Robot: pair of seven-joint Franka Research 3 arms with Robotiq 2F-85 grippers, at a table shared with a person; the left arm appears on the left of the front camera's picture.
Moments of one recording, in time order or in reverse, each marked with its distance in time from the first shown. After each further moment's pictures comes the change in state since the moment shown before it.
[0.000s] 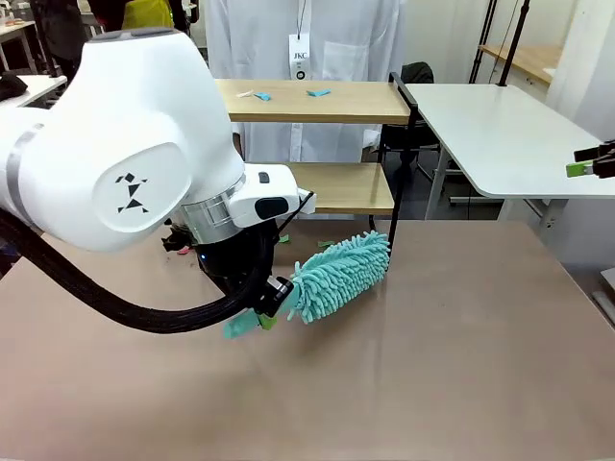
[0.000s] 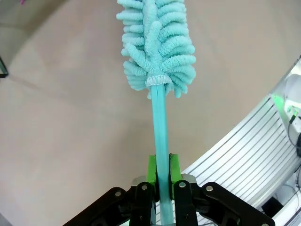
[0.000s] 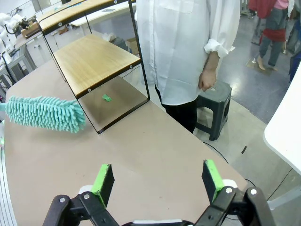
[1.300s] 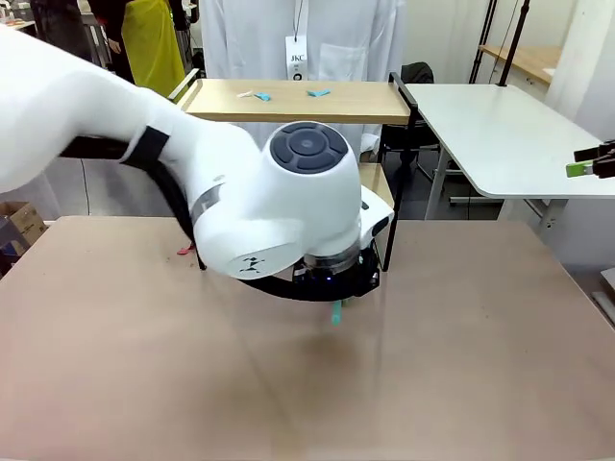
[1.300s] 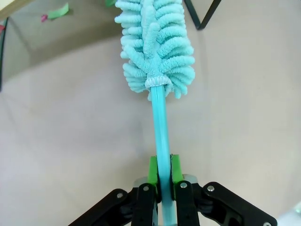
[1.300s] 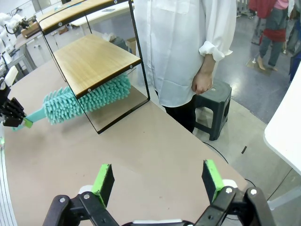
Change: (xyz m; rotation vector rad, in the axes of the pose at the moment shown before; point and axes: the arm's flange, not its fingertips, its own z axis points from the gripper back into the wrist) left arm 0.103 -0.057 -0.107 0.168 -0.281 0.422; right arm 0.000 0.000 0.000 0.000 0.000 0.000
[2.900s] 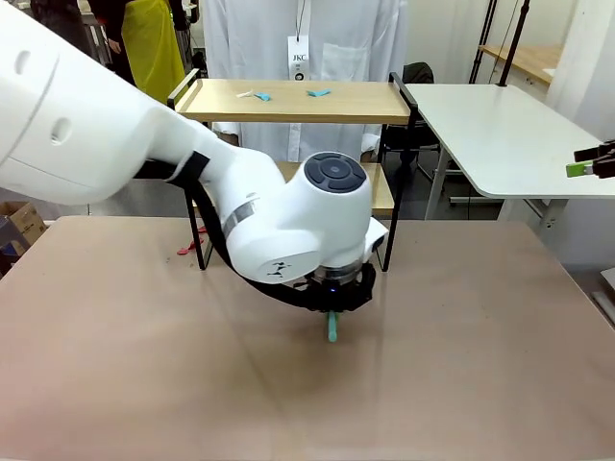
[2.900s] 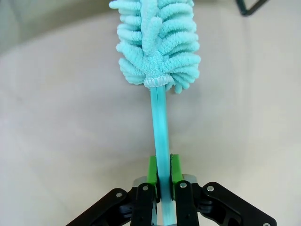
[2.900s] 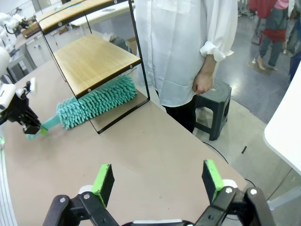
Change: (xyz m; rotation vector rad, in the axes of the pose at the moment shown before) left arm 0.008 0.012 -0.062 0.099 0.126 0.076; right arm 0.000 0.000 0.000 0.000 0.000 0.000
